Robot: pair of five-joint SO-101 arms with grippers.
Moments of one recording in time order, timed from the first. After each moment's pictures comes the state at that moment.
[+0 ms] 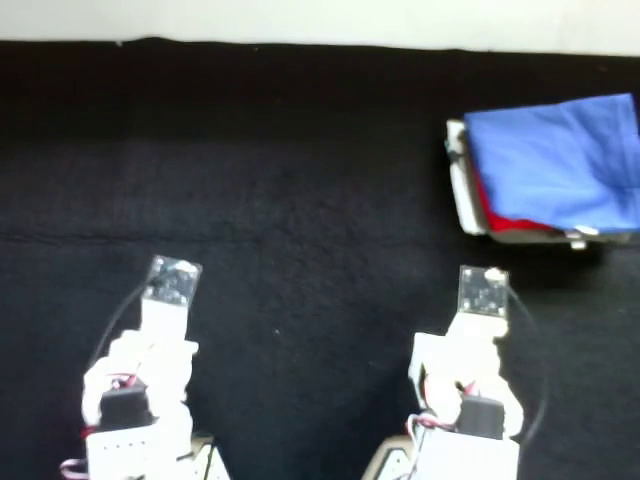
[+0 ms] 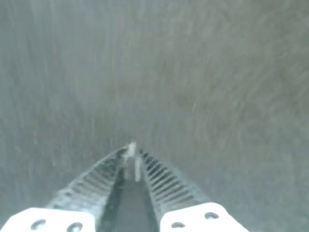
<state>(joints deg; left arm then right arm) -14.5 -103.7 96.0 75.1 -10.9 3.8 -103.8 95.8 70.6 1.2</state>
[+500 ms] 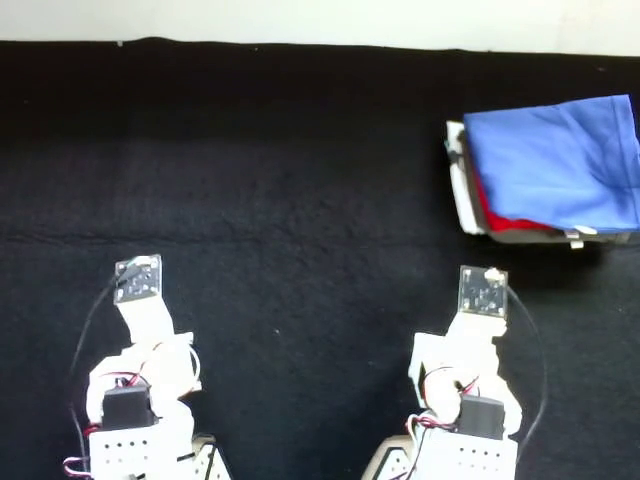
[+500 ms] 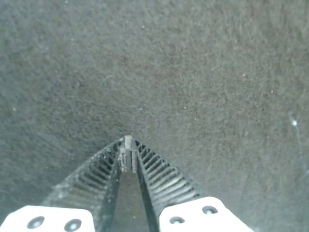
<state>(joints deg) -13.1 -103.7 96.1 75.9 4.7 3.8 -103.8 95.8 70.6 1.2</state>
